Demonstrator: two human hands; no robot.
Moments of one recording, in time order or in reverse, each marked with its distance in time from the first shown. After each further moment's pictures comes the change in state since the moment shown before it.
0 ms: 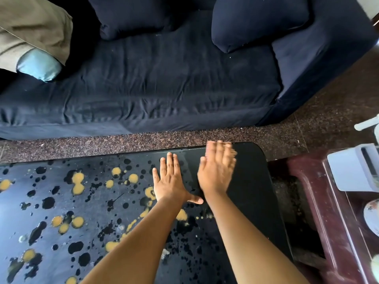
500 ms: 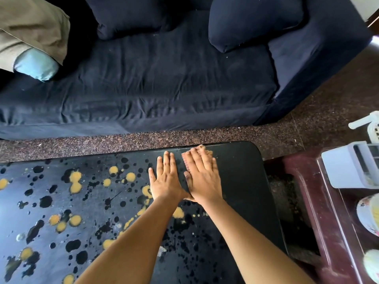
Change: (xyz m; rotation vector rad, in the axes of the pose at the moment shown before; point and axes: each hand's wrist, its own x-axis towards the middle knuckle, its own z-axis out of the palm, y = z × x) left_hand 0.000 0.000 0.005 -0.086 0.055 -0.012; right_hand -0.024 0.008 0.008 -0.059 -0.072 -0.408
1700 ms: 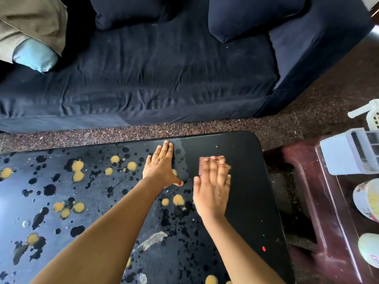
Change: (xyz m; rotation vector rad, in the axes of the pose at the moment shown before) left_hand 0.011 -0.027 -0.016 -0.024 -0.096 0.153; right_hand -0.066 -0.012 0.001 0.011 0.051 0.312
